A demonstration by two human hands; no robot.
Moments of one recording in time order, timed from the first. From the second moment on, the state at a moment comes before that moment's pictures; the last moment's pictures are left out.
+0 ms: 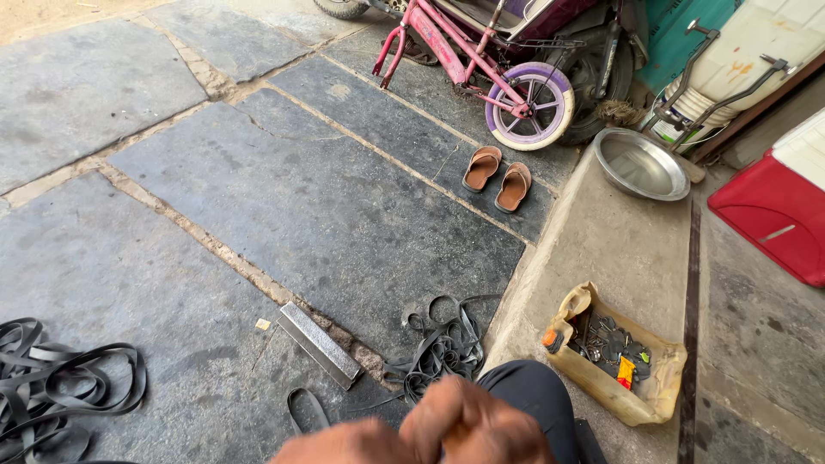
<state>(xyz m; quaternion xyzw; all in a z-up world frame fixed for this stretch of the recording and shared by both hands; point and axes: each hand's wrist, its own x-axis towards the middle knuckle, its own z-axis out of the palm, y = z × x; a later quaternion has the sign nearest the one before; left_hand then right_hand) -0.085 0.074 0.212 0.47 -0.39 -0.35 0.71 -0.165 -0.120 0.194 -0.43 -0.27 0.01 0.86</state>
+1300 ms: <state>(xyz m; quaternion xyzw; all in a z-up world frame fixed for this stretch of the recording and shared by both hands) -0.042 0.065 0.196 0.75 -0.20 -0.40 0.49 -0.130 -0.126 0.213 -0.87 0.11 0.04 0.48</state>
